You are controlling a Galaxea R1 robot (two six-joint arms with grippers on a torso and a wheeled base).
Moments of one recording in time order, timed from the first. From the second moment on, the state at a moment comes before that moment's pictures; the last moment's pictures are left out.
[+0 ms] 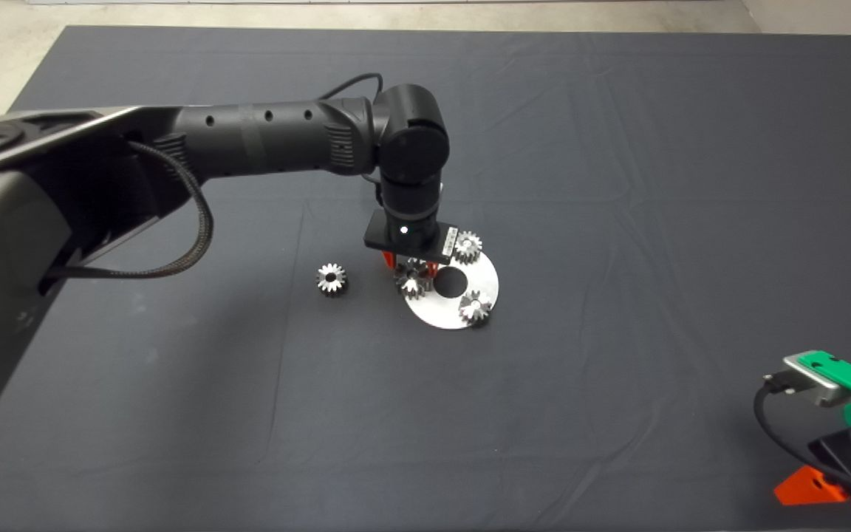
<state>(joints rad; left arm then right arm) -0.38 2.90 -1.49 0.29 1.48 -1.19 0.29 1.81 -0.40 -0.11 -1.53 1.24</state>
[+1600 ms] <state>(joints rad) -0.44 2.94 -1.61 0.23 1.52 -1.20 0.29 1.86 -0.41 -0.11 -1.53 1.24</state>
